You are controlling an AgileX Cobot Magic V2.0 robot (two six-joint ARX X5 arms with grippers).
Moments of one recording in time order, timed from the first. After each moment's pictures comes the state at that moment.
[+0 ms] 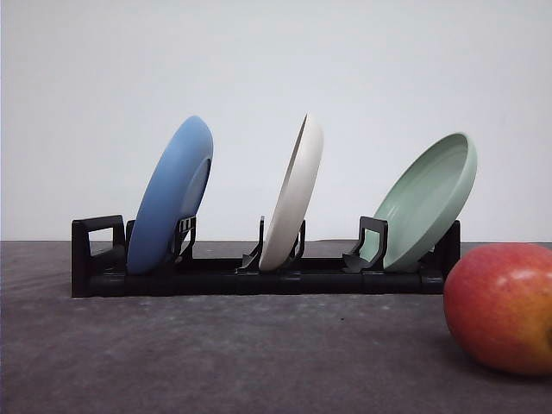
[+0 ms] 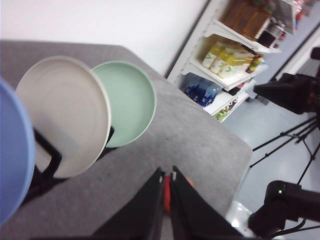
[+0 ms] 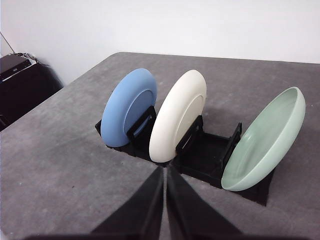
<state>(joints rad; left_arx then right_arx) -0.07 0.70 0.79 -0.36 1.00 -0.17 -0.02 0.56 0.88 -0.66 -0.70 0.06</state>
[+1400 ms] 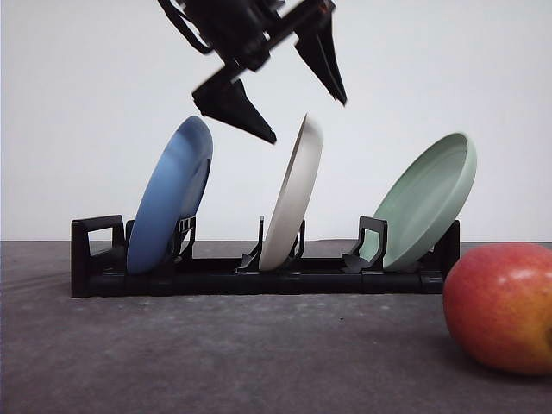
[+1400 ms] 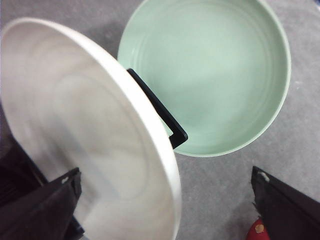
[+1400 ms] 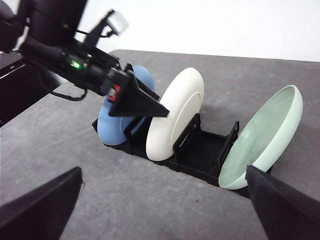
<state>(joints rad) -0.63 1.79 1.60 -0.56 0.26 -0.16 -0.02 0.58 0.88 -0.66 -0.70 0.05</state>
